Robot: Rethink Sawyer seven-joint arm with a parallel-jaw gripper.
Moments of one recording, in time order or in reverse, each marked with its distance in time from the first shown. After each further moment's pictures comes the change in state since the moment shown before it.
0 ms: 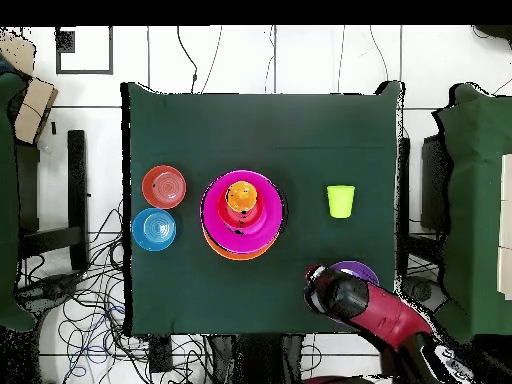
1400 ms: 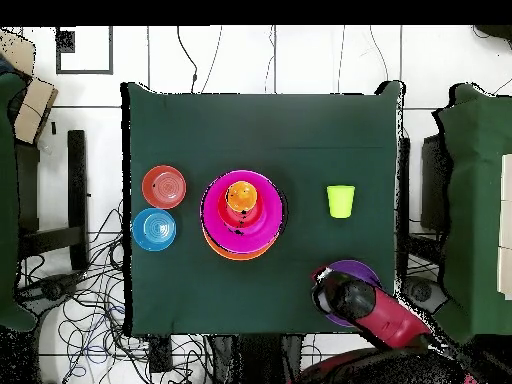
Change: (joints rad) arm -0.078 0.119 0.007 -0.026 0.020 -0.105 0.000
